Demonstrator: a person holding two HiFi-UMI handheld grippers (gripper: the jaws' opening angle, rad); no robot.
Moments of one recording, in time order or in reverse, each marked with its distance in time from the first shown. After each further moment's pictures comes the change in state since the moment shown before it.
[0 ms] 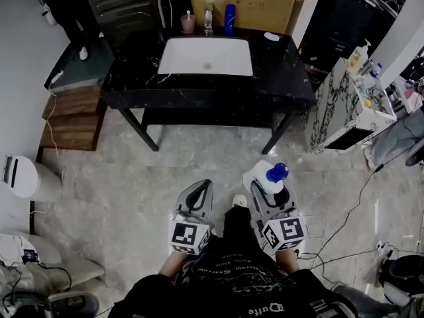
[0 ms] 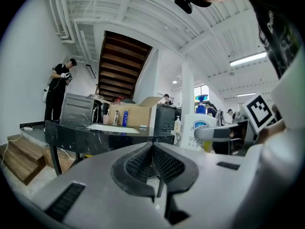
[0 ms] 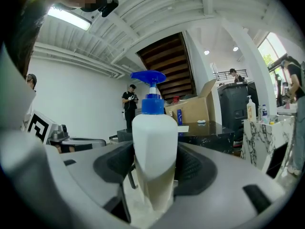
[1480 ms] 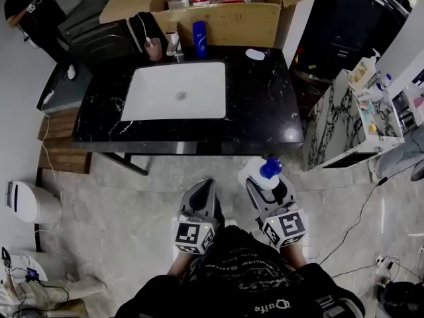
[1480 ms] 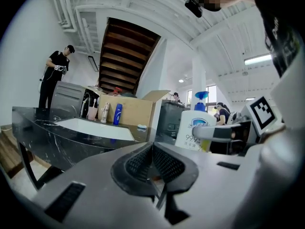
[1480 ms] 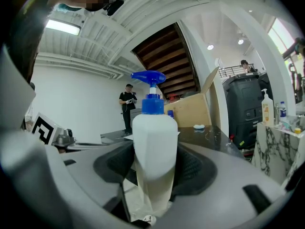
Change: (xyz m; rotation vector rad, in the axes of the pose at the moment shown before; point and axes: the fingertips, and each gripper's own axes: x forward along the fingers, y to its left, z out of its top) left arm 0.270 -0.004 0.026 -0.073 0.017 0.038; right arm 0.161 -0.204 0.047 -0.009 0.003 0.099
